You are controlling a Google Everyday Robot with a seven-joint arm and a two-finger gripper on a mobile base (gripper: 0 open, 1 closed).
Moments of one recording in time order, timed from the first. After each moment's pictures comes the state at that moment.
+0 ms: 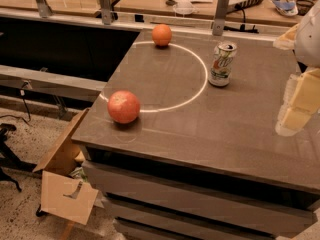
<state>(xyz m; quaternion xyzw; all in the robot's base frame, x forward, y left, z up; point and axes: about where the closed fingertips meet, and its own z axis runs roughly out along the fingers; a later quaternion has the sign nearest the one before) 0.438 -0.215 0.983 -0.60 0.78 -0.04 0.17</state>
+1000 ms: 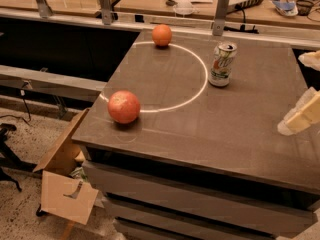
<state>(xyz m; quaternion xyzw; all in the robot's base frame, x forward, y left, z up) 0.471 -0.268 0.941 -0.49 0.81 0.04 0.32</state>
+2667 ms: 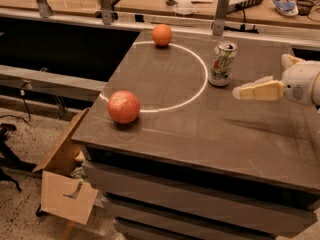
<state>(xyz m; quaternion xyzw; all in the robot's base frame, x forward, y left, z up) 0.592 -0.258 0.902 -0.28 0.77 0.12 0.56</state>
